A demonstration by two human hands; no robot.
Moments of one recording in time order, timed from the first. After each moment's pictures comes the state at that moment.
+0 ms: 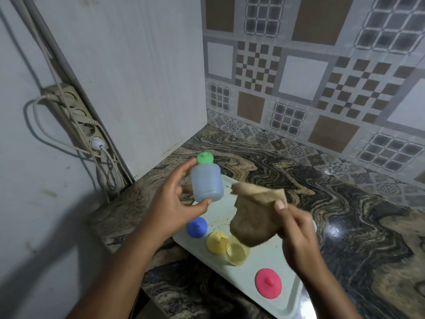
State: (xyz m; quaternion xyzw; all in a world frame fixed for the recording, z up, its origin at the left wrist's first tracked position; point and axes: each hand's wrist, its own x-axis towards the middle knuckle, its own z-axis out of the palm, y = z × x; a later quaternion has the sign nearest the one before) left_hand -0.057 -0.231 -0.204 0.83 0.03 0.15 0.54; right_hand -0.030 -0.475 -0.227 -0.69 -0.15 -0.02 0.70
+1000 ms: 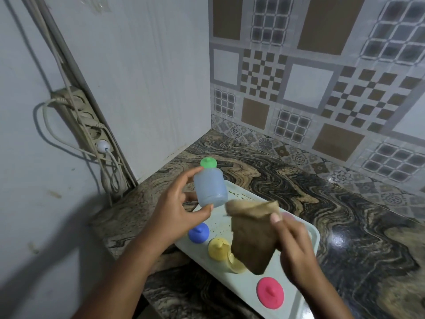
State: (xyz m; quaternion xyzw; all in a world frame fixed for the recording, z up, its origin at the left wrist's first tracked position) left_hand -0.059 -0.233 -0.202 0.83 0.04 0.14 0.53; right_hand -0.032 -0.472 -0.232 -0.68 -0.20 0.03 0.70
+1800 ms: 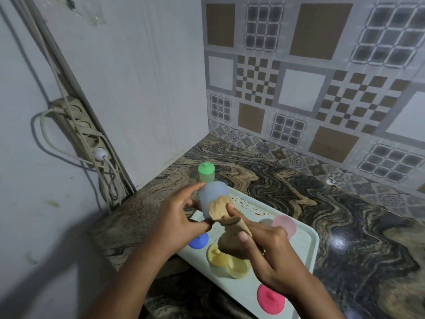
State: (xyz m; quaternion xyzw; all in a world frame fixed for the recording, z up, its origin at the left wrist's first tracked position) left_hand -0.057 -0.235 -0.212 0.87 0.04 0.15 0.47; right_hand -0.033 -0.461 -0.229 -0.79 -0.38 -0.05 0.47
